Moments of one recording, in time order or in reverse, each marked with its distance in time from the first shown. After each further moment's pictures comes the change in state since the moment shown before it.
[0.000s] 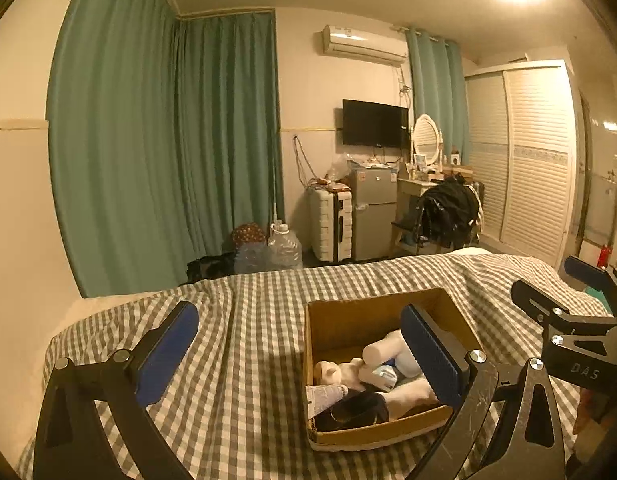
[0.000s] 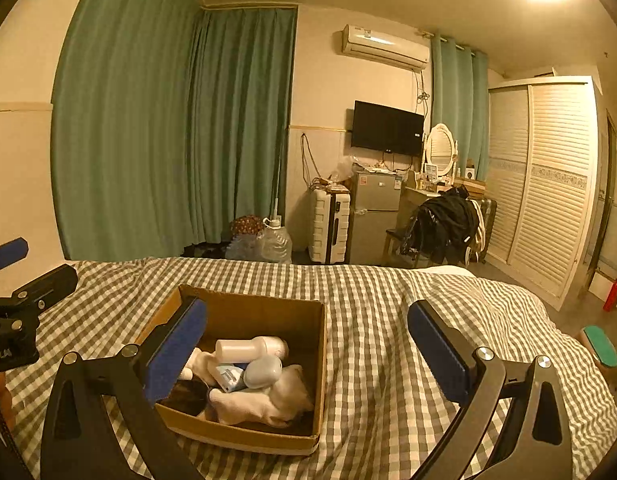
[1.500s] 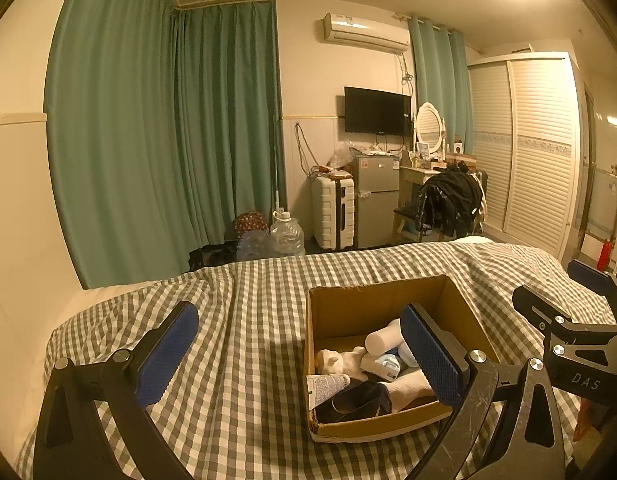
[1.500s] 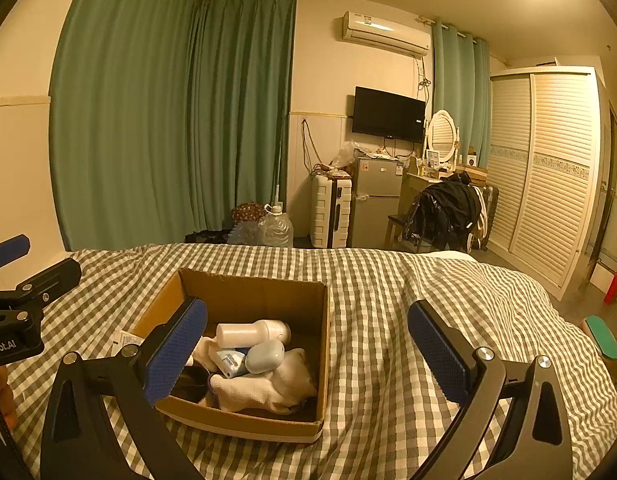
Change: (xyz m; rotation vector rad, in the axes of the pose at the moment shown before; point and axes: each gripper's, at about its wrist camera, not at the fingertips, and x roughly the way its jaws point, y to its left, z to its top) left arm 0.010 0.000 -0.005 0.010 0.050 0.006; right arm 0.005 0.004 -0.008 0.003 0.049 0.003
